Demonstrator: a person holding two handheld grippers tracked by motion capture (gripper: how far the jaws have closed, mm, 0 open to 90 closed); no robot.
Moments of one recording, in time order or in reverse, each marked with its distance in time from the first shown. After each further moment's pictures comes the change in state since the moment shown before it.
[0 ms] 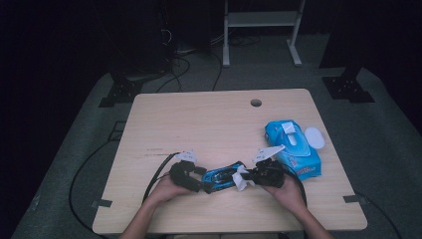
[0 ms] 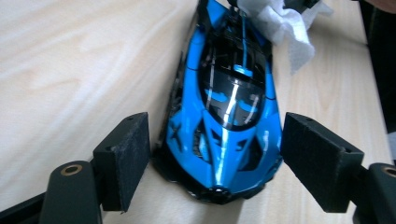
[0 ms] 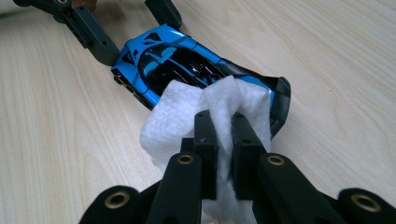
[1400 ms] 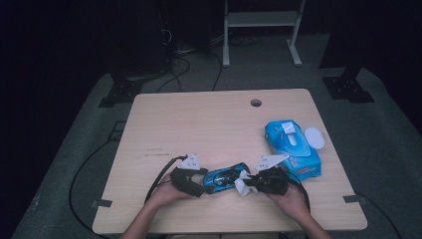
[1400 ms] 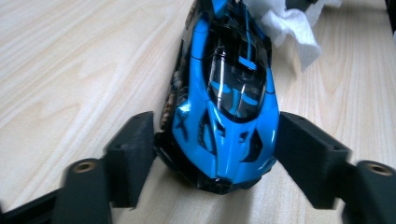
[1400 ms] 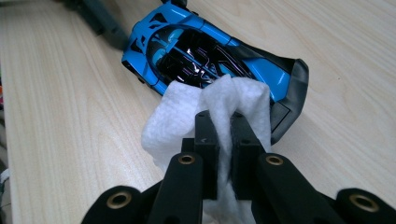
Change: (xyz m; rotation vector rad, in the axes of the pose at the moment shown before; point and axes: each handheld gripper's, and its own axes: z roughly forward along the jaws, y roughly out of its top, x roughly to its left) left arm -0.025 0.003 -0.005 -0.005 0.123 0.182; right arm 0.014 -0.016 -0.007 -0.019 -0.020 -0.040
